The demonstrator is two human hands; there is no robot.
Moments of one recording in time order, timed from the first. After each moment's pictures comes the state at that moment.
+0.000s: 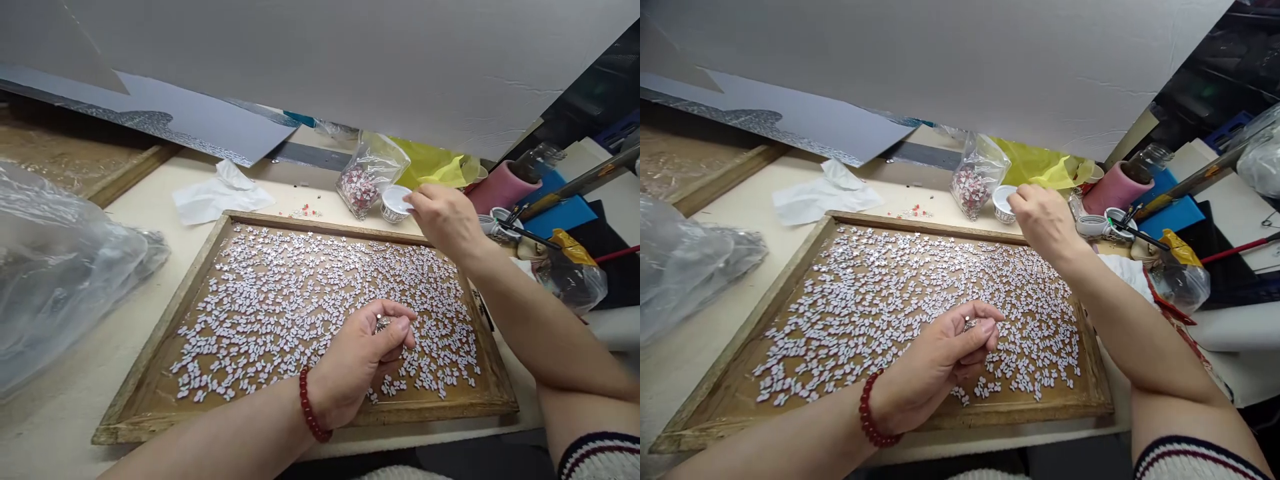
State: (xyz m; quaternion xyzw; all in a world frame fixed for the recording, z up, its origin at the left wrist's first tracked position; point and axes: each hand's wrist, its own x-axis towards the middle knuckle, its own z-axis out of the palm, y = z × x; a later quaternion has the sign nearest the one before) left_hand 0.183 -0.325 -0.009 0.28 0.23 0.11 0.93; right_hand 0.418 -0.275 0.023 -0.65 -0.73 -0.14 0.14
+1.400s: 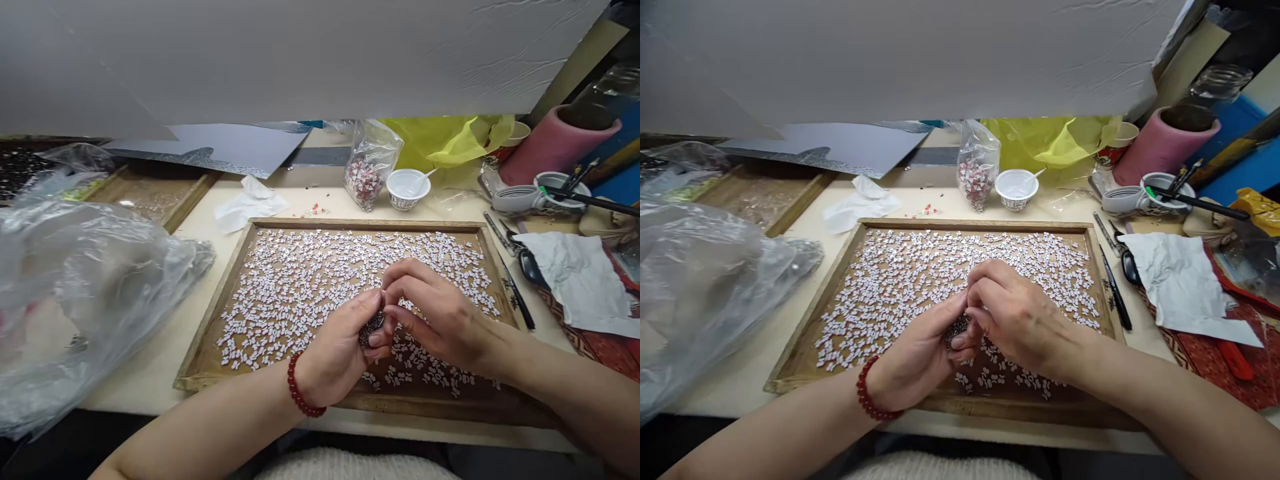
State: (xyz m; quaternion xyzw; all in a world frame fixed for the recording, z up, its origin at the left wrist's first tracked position) left_hand 0.185 -0.328 -0.015 0.26 0.28 0.17 0.91; right_hand 0.348 -0.373 -0.001 -0.48 -0.79 0.15 0.36
